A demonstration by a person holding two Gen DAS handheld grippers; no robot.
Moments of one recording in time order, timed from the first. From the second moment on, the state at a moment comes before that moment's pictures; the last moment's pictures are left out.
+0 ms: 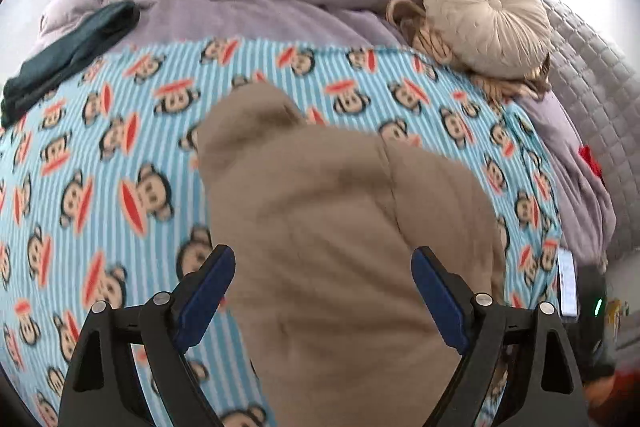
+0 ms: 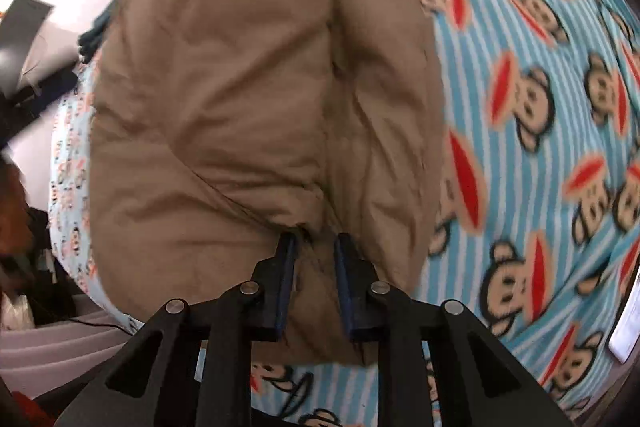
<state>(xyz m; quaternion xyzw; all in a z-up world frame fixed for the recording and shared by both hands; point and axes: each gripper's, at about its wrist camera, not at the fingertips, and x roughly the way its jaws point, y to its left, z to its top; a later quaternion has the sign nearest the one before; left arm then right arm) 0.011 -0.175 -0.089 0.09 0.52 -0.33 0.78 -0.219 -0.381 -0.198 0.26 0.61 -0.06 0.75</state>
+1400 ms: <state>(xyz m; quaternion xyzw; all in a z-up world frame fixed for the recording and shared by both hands) -0.005 -0.111 -0.141 0.11 0.60 -0.24 0.76 -0.202 -0.395 -0.133 0.17 0.59 -0.14 0.77</state>
